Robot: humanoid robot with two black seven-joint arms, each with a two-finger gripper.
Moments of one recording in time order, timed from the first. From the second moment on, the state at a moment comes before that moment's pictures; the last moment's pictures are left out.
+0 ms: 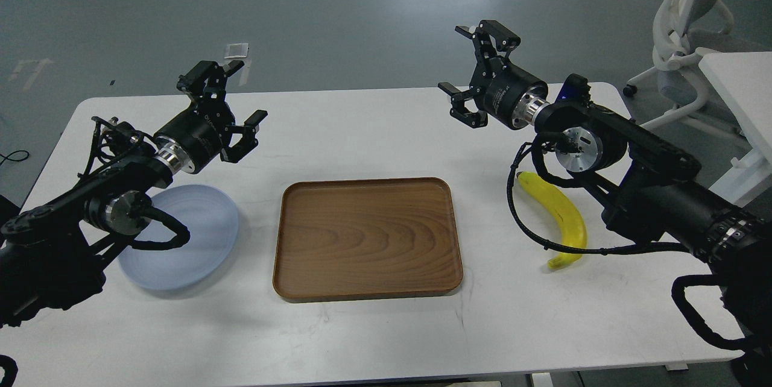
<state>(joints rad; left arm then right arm) -0.73 0.44 -0.53 -0.86 0.15 -0.33 -0.34 0.91 -0.23 0.57 0.80 -0.11 0.21 0.07</state>
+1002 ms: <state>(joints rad) -0.73 0.41 -0.54 -0.85 0.15 -0.37 -0.35 0.93 -0.21 0.55 0.79 -0.12 0.20 0.07</state>
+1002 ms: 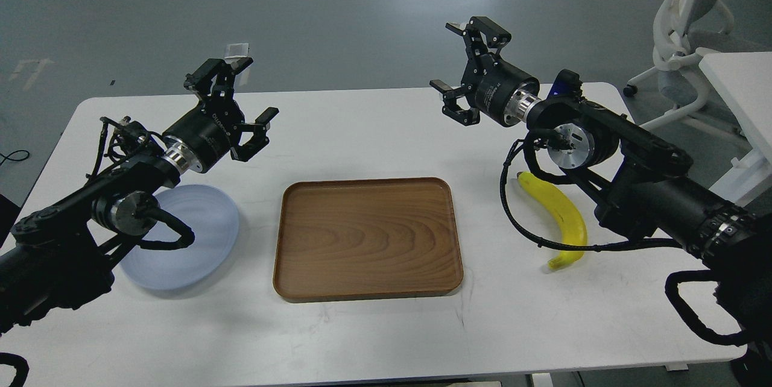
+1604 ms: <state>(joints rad) -0.73 0.40 -0.54 -0.85 0.15 -0.37 -0.35 0.93 -0.19 0.55 0.79 -0.12 0.19 0.07</state>
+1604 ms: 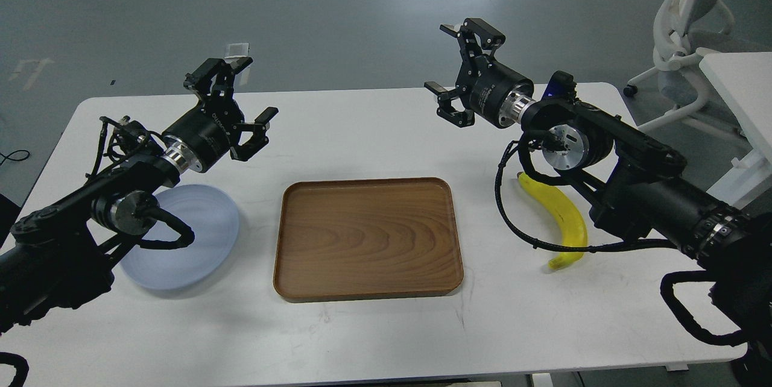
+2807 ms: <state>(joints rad) -0.74 0.41 -0.54 -0.85 0.16 -0.36 -0.36 0.94 -0.17 0.55 0.78 -0.12 0.18 0.07</state>
